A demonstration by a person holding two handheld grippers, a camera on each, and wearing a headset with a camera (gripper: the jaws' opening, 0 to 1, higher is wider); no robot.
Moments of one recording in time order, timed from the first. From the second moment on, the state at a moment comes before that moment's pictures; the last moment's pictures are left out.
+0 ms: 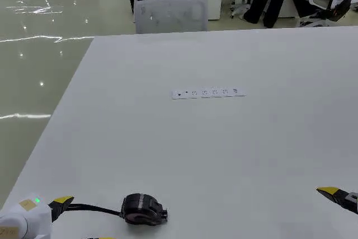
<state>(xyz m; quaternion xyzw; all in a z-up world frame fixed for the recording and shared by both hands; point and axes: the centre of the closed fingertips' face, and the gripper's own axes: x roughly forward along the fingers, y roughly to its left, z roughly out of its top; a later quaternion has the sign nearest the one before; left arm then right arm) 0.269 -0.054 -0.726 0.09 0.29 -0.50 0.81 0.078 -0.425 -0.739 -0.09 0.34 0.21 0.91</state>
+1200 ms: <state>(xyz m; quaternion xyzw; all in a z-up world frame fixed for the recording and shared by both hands) 0.268 -0.053 -0.721 0.08 0.29 -0.50 0.81 0.079 -0.431 -0.729 -0.09 0.35 0.19 0.91</state>
